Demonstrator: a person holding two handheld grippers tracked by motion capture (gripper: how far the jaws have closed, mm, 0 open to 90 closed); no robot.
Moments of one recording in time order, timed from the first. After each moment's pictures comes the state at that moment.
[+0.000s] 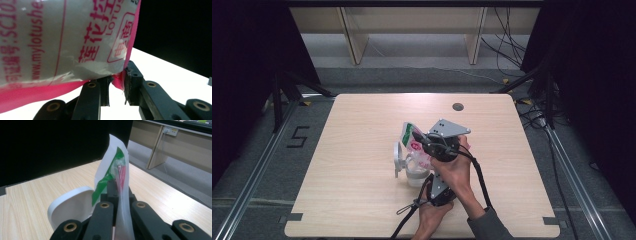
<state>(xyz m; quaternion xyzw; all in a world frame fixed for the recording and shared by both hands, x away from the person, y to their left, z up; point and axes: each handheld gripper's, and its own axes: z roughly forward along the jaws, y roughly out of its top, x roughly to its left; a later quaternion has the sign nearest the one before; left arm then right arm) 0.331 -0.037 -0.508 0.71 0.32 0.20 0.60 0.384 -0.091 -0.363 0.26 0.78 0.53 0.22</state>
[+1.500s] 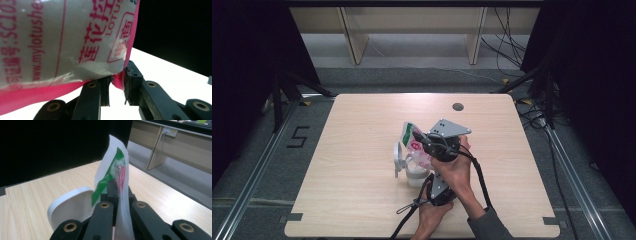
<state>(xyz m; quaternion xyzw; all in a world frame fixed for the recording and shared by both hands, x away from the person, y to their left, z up) 0.332 -0.038 -0.508 0.71 0.32 0.20 0.60 0.383 -0.092 -0.362 0.25 0.78 0.52 0.22</state>
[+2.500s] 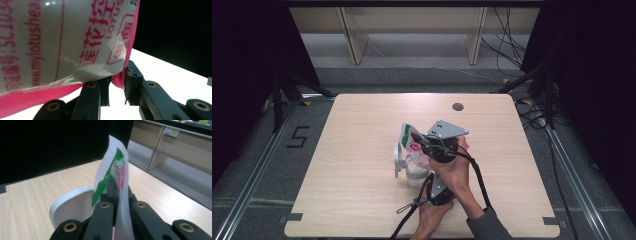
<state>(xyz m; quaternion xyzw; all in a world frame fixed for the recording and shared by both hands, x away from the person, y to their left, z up) 0.333 -0.040 -0.507 0.69 0.32 0.19 0.62 0.382 -0.088 -0.363 0.25 0.78 0.52 0.23</state>
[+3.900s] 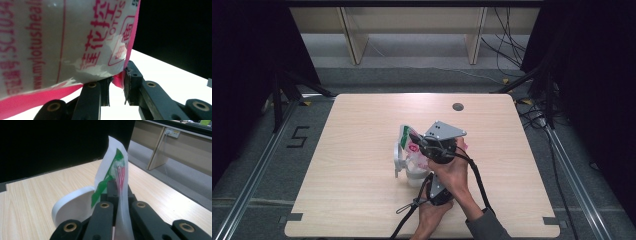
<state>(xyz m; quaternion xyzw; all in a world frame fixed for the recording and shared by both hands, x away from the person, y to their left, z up) 0.333 -0.039 -0.508 0.69 0.32 0.19 0.62 0.380 -0.084 -0.364 0.24 0.79 0.52 0.22</state>
